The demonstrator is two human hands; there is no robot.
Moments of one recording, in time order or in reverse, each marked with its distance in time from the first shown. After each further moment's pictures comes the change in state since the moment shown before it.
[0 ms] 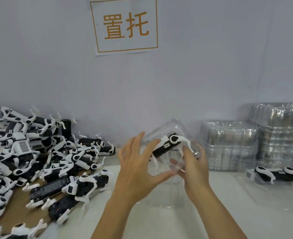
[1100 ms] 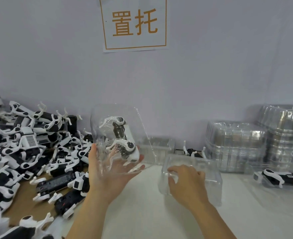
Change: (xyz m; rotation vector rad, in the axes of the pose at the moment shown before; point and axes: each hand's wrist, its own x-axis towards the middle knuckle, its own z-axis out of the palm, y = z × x) left_hand -0.017 -0.062 -0.023 -2.025 0.054 -0.771; right_hand 0.000 0.042 -0.014 -1.529 -0.233 -0.476
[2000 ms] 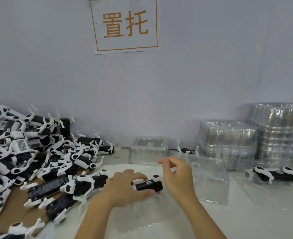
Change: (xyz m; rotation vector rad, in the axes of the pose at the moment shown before) left_hand 0.007 -0.026 0.002 2.163 -0.054 -0.224; right_hand 0.001 -0.019 -0.007 0.794 0.218 0.066
